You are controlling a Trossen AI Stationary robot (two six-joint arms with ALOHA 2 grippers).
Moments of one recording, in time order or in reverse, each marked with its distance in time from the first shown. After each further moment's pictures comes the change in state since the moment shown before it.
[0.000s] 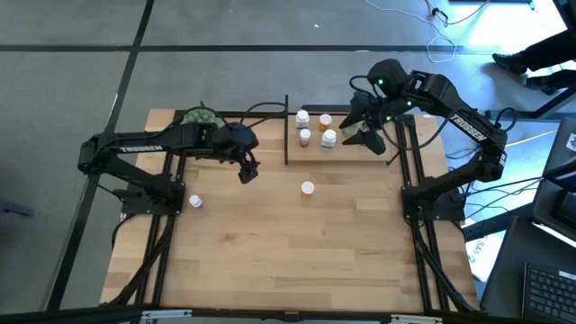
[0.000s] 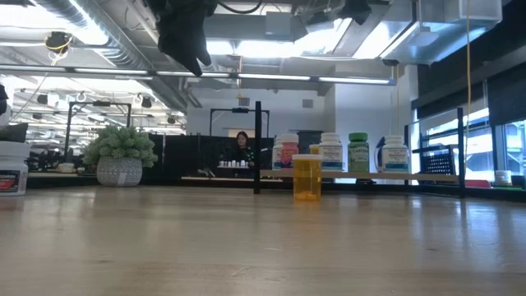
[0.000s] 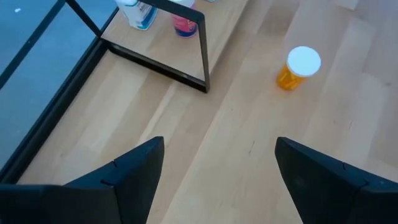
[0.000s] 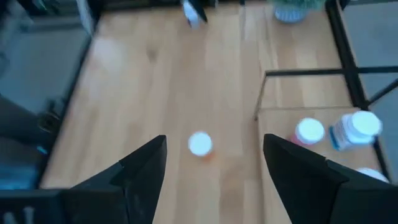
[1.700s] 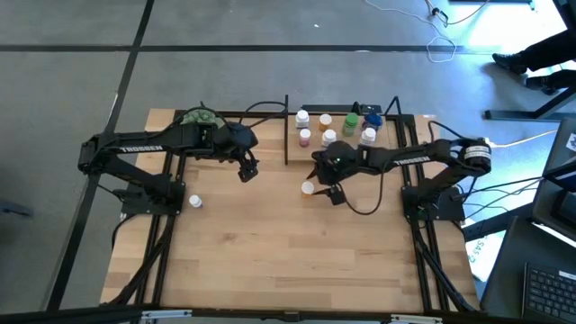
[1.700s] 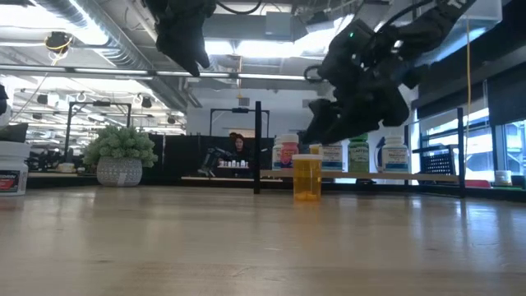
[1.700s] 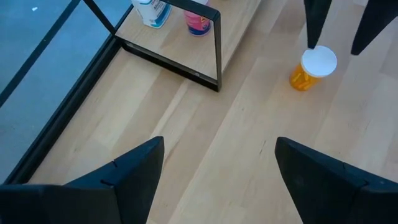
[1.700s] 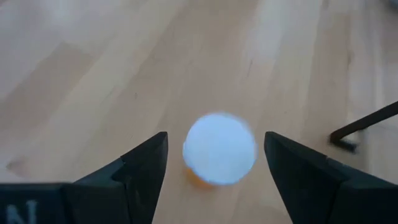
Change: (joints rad) left arm 0.000 0.002 0.001 -0.014 -0.044 -0.005; right arm 0.268 0.130 -1.004 1.254 0.160 -0.177
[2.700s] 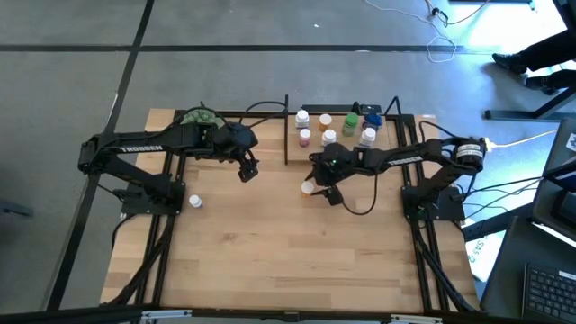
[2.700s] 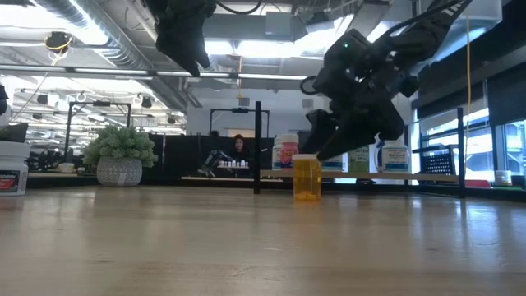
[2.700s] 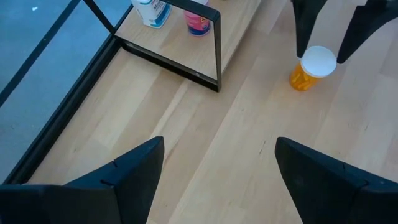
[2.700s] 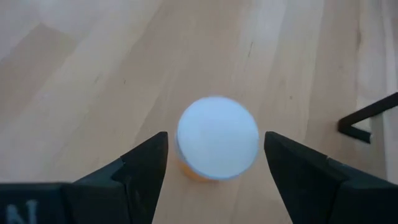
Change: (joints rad) left arm 0.000 0.000 0.000 0.000 0.000 -0.002; right arm 0.000 0.067 0.001 0.029 0.027 0.000
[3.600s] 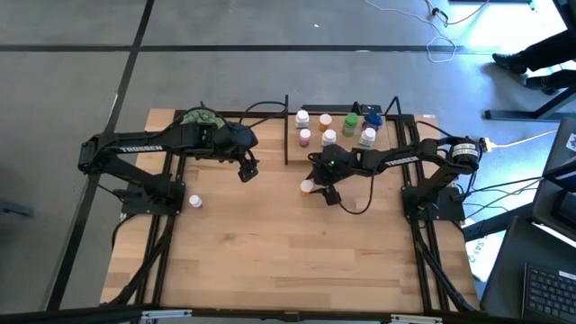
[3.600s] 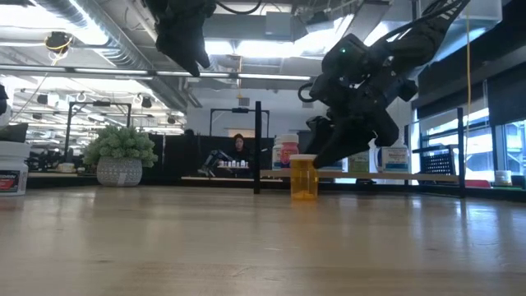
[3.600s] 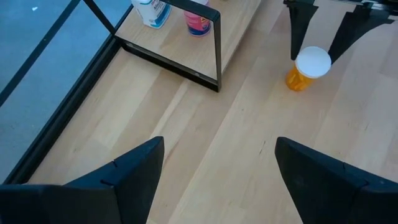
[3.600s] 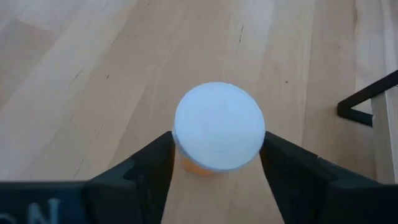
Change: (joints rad) left arm 0.000 0.000 0.000 0.000 0.000 0.000; right arm 0.001 0.037 0.000 0.024 0.040 0.052
